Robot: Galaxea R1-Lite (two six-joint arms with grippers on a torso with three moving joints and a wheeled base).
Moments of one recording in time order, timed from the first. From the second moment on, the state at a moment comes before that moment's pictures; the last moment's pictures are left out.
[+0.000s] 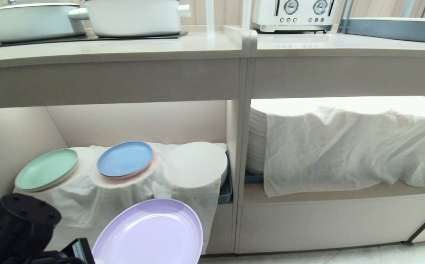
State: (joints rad) left arm -0.61 1.19 -0.52 0.33 0.17 -1.19; right arm 0.00 0.00 0.00 0.00 0.00 0.01
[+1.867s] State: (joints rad) left arm -0.60 1.25 -0.57 0.32 0.17 -1.20; right arm 0.00 0.00 0.00 0.00 0.00 0.00
